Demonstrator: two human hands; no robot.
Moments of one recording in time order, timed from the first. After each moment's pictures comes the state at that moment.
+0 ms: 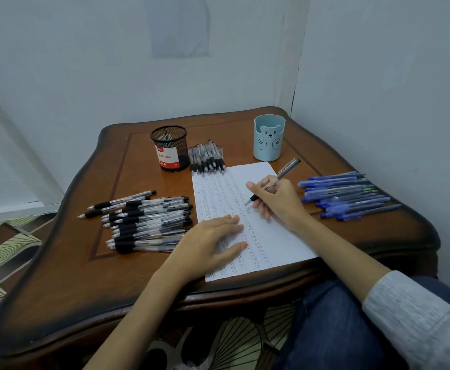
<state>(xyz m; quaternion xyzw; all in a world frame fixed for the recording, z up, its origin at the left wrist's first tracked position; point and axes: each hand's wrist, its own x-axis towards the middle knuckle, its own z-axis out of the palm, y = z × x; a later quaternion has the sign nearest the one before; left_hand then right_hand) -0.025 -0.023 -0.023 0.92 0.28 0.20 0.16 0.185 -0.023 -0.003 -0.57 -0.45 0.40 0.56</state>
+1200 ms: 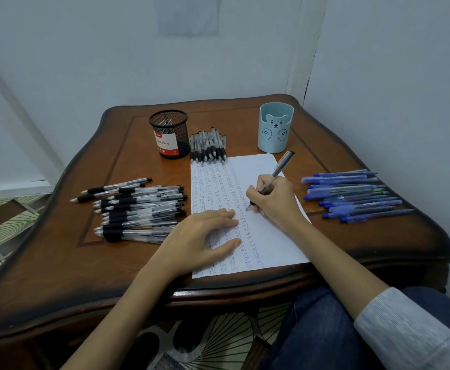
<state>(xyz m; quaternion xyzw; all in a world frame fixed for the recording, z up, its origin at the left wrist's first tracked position) -0.023 -0.027 -0.024 0.91 0.31 0.23 0.18 0.182 -0.022 -0.014 -0.61 -0.52 0.29 0.52</state>
